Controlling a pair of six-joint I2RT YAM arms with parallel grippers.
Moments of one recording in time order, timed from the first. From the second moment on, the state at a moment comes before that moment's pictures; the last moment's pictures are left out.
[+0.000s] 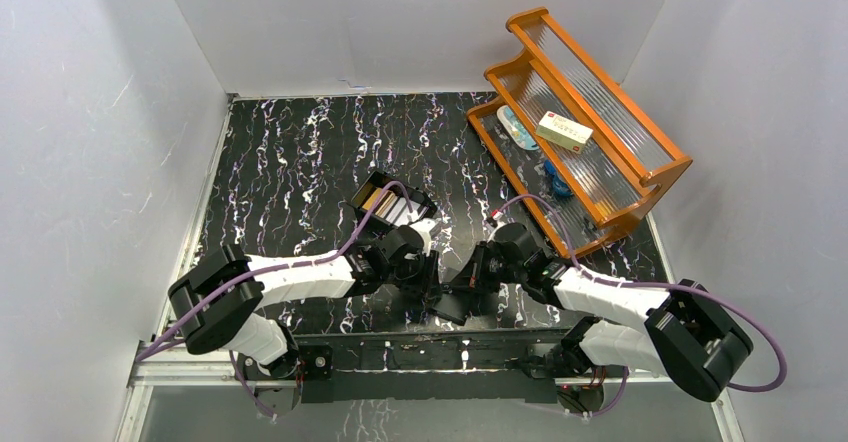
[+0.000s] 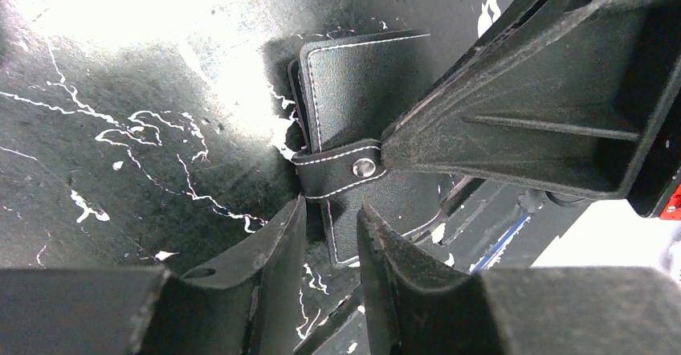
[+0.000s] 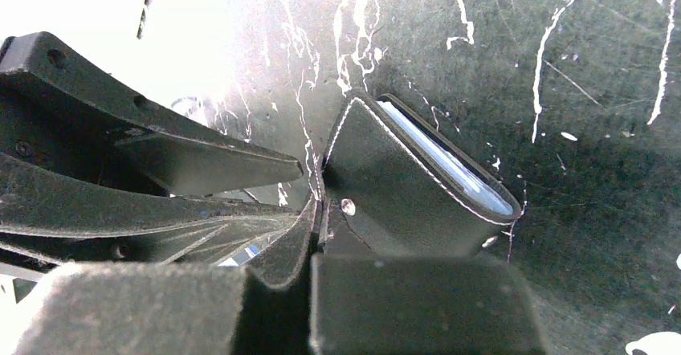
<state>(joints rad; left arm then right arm) -1.02 1.45 0.67 -0.04 0.12 -0.65 0.77 1.15 0.35 0.08 -0.31 1.00</state>
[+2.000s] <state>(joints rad) -1.06 1.60 0.85 -0.18 0.01 -0.74 0.77 1.09 0.30 0.03 -0.25 1.02</state>
